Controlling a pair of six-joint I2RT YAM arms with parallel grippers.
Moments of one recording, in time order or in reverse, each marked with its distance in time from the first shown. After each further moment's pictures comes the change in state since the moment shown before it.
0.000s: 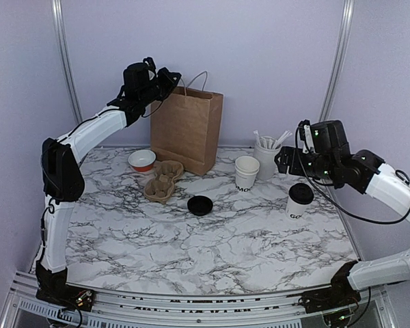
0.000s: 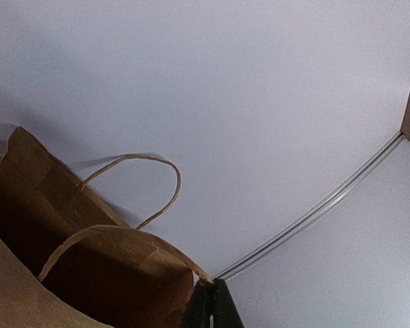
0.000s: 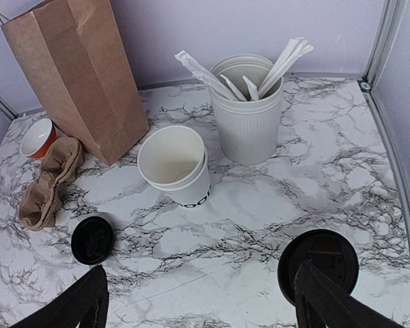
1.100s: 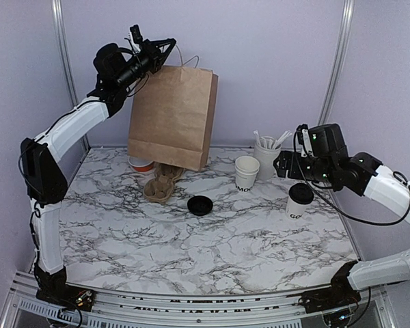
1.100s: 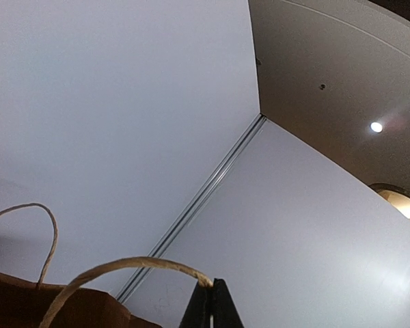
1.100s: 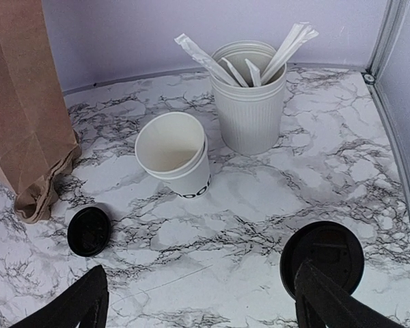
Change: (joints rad) left arm 0.036 -0.144 -0.059 0.311 0.342 -0.065; right arm 0.000 0.000 -0.031 0.004 -0.012 -0.001
